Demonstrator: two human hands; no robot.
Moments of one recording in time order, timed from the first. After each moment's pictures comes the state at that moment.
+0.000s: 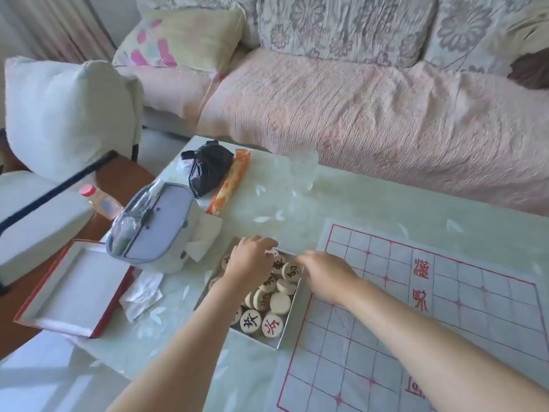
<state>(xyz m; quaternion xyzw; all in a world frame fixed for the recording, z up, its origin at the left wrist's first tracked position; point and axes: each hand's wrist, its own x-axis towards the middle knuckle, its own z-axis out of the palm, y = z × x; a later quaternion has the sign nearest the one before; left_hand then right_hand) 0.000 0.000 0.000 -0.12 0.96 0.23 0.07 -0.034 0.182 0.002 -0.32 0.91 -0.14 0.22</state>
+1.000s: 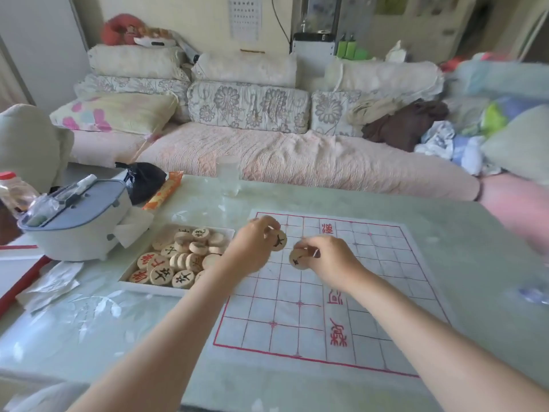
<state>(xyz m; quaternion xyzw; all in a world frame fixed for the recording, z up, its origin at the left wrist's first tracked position) 0.101 0.145 -0.020 0.07 0.93 0.35 -0.06 0.123 0.333 -0.024 -0.14 0.93 -0.34 -0.01</state>
